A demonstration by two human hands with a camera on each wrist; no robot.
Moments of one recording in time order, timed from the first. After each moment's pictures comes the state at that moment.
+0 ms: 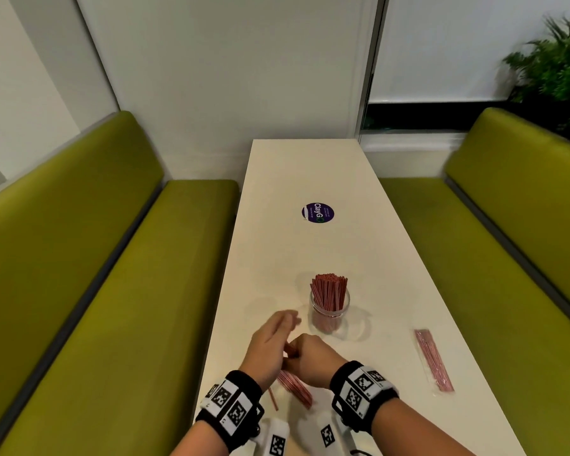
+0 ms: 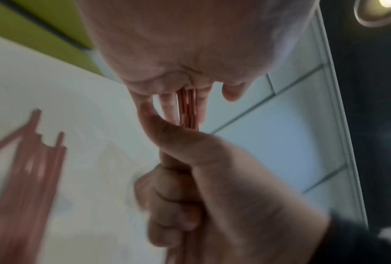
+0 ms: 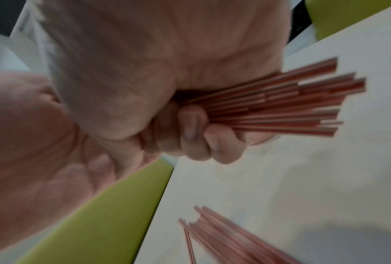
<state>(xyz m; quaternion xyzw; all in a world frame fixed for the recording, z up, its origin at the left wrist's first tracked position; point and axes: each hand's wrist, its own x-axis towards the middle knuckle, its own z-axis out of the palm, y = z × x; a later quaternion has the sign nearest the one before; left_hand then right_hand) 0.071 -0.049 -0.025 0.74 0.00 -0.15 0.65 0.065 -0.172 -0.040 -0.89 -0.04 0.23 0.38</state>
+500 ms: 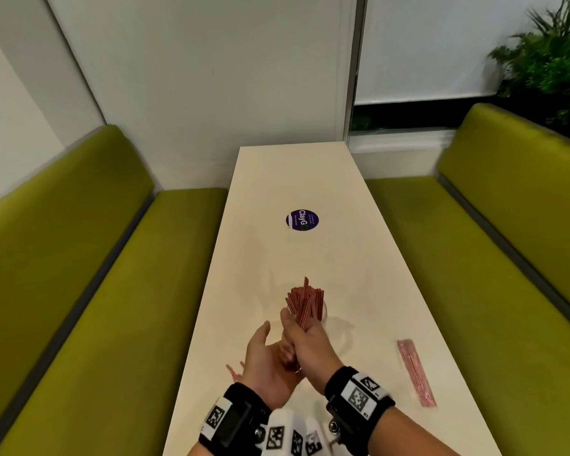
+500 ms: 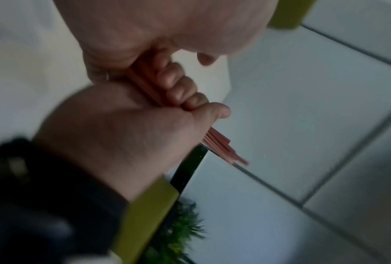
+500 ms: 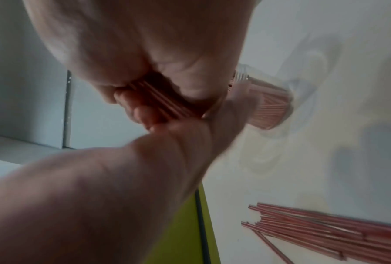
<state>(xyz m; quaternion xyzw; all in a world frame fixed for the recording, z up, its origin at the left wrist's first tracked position) 0.080 -0.117 -0.017 0.36 0.29 -0.30 0.84 0.073 -0.209 -0.013 -0.63 0.10 0.08 0.76</state>
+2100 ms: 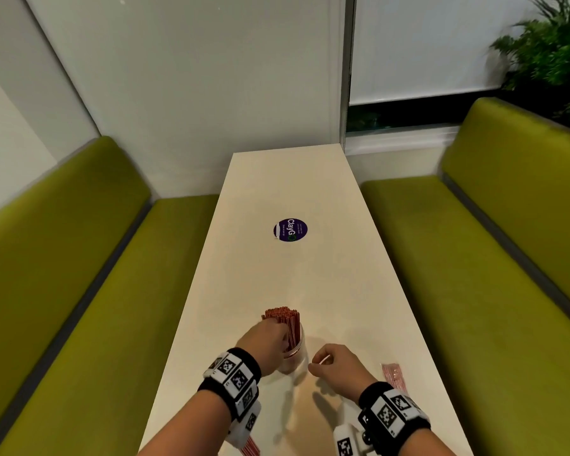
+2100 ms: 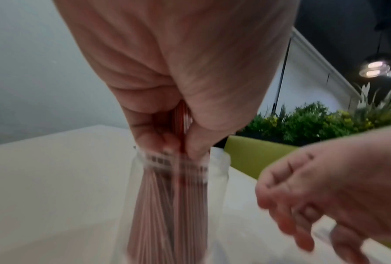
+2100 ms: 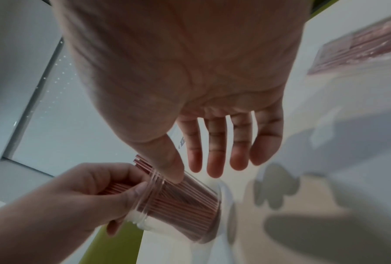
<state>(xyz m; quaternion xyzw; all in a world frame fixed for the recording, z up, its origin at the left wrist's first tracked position) 0.169 -0.167 -0.016 0.96 -0.22 -0.18 0.06 0.102 -0.339 -0.075 -0.81 0.16 0.19 0.53</state>
